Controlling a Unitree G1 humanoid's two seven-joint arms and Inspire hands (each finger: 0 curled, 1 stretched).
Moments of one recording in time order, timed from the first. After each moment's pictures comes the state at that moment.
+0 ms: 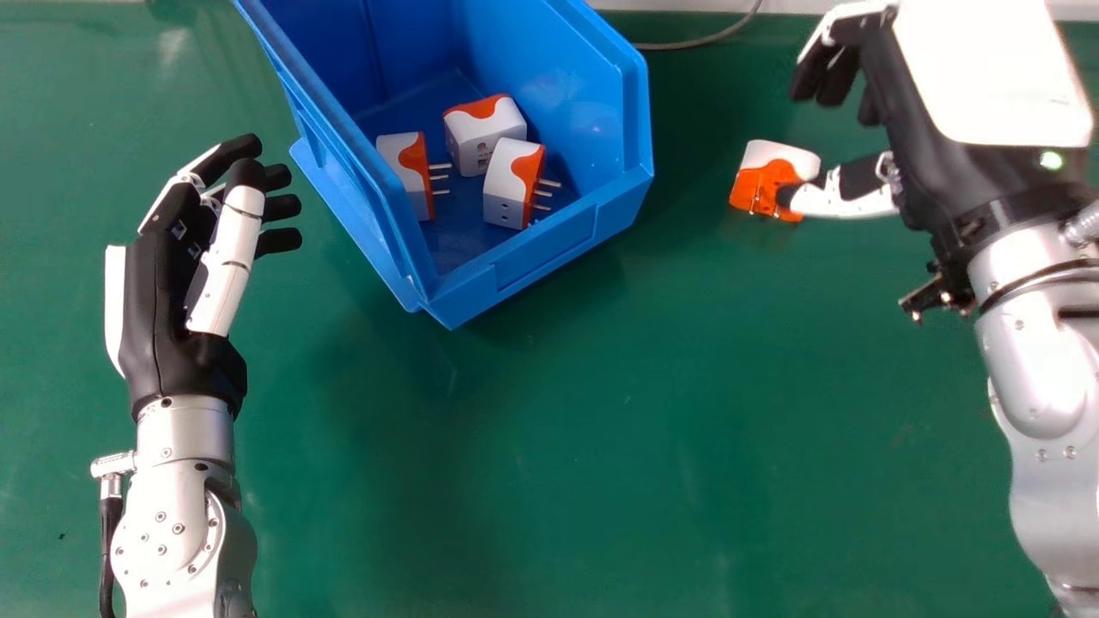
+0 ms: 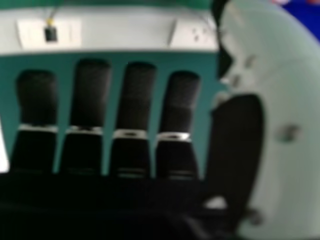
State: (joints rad) left arm -0.15 0.13 0.28 0.34 -0.17 -0.32 -0.03; right arm -0.27 -0.44 0.12 -0.31 -0.95 0.22 0.25
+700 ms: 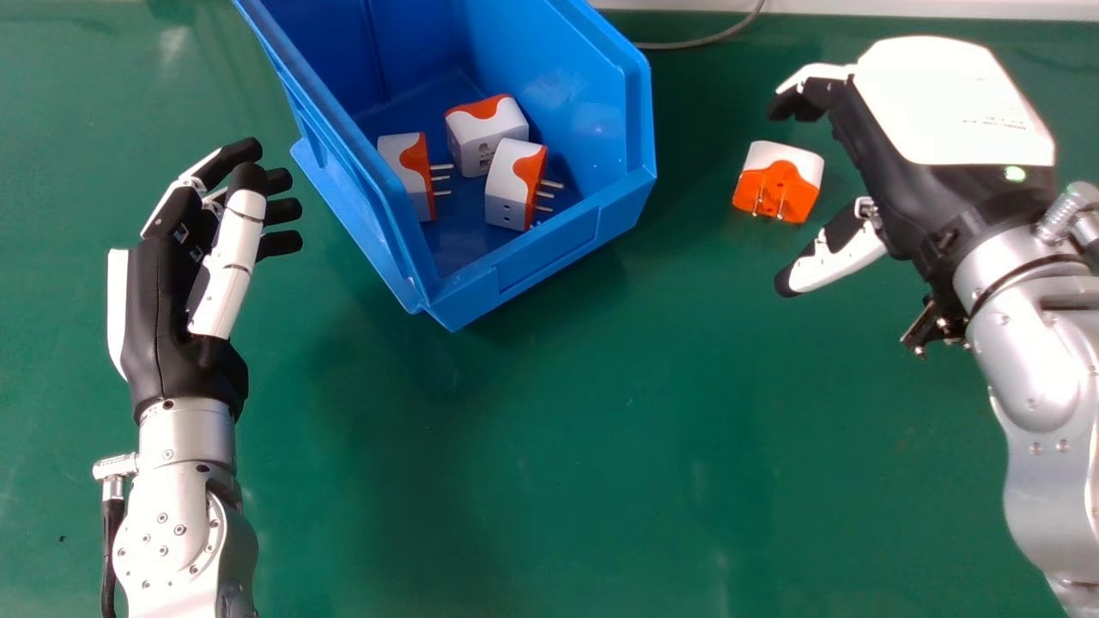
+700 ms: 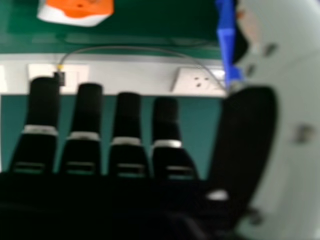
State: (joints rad) left arm -0.16 0.13 0.29 0.37 -0.17 -0.34 -0.04; right arm -0.30 -0.46 0.18 -0.32 -1.02 0.30 0.42
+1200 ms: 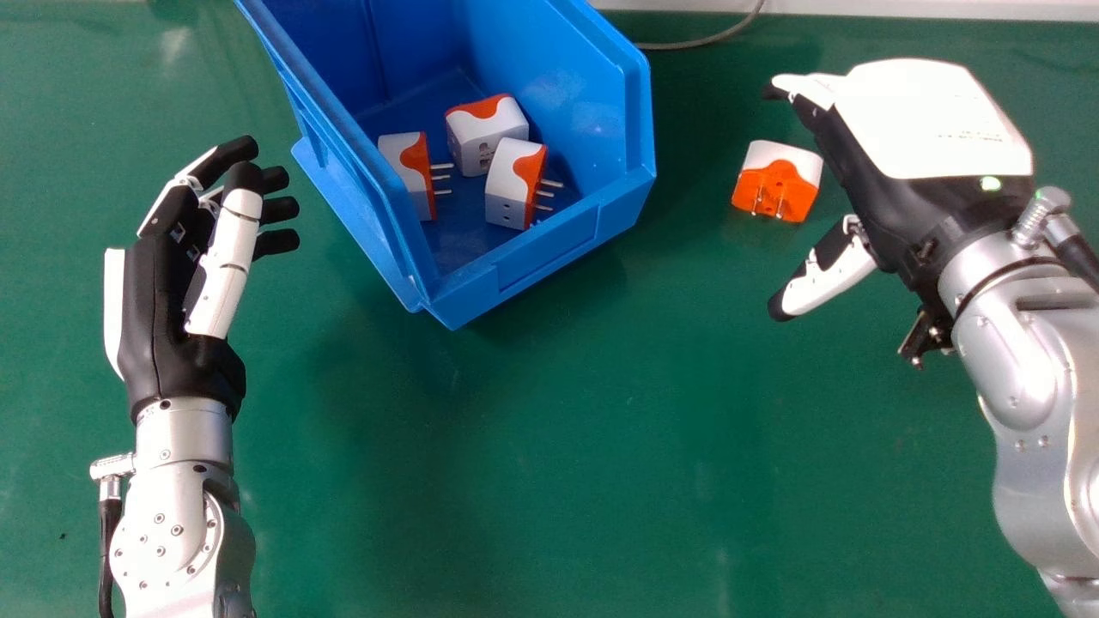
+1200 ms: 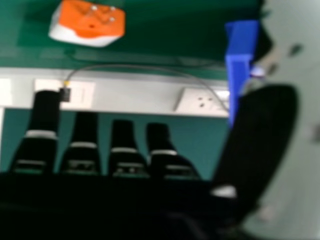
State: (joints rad) left arm -0.16 0.13 0.29 0.37 -0.18 -0.34 -0.04; right arm -0.31 -0.48 0.20 -0.27 -1.03 0.30 0.47
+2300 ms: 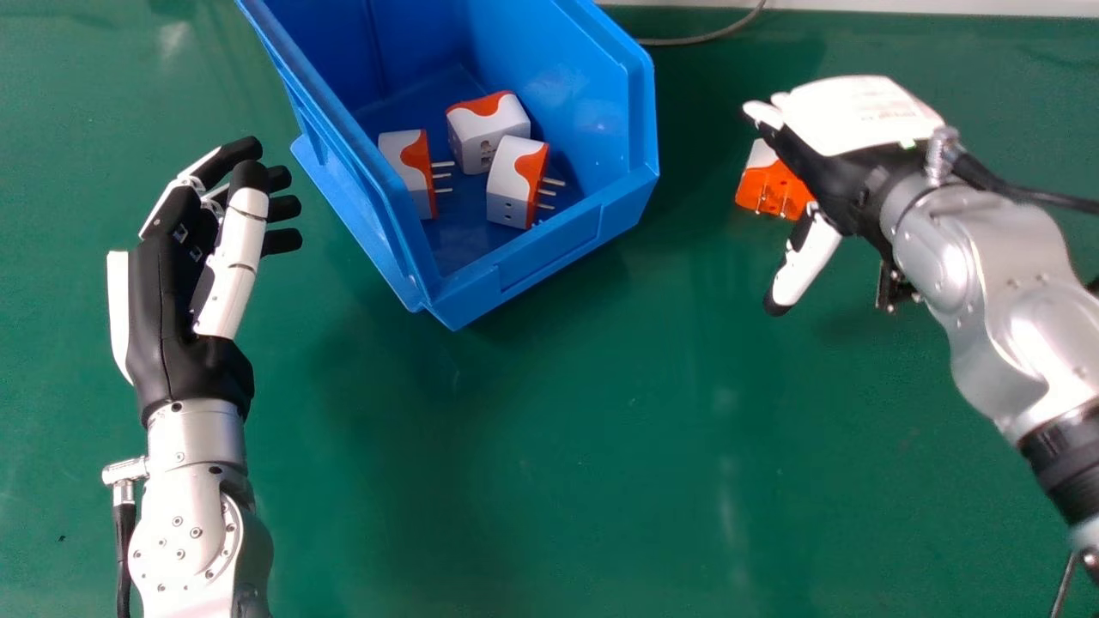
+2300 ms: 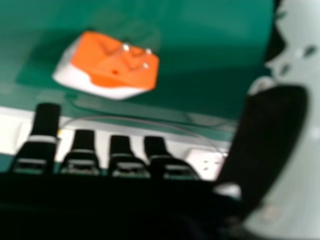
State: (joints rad) left arm -0.13 0.10 0.26 0.31 -0.15 -0.32 0.03; right arm -0.75 -0.50 0.40 0.47 -0.96 0.11 0.37
